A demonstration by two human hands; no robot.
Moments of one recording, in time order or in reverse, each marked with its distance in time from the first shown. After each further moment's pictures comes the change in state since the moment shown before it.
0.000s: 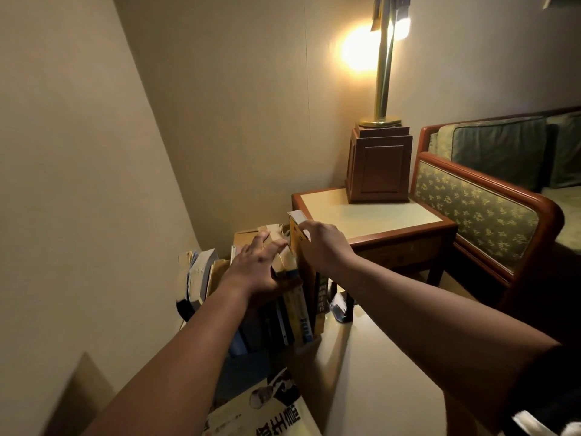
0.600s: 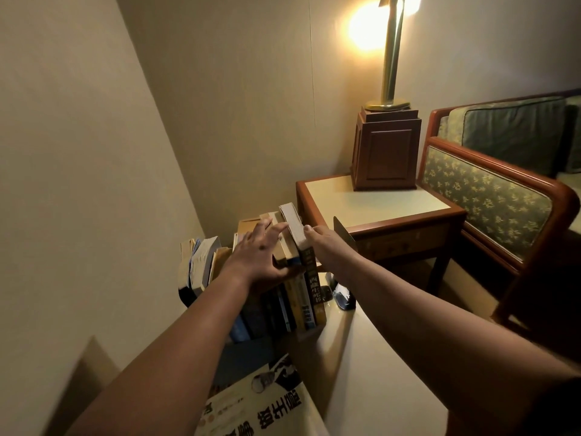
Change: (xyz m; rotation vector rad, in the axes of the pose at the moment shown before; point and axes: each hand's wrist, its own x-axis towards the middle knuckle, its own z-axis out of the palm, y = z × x) left_hand -0.001 0.002 0.002 0.025 0.021 0.031; right_hand -0.019 0.007 0.010 0.731 -0.265 0.372
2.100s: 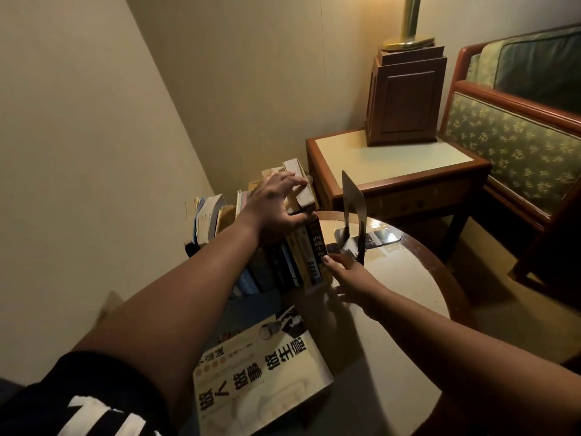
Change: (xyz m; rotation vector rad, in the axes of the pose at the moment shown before) left_hand 0.010 0.015 0.004 -0.158 0.133 0.093; right_hand -0.054 0.133 0.011 0.143 -0.108 0.207
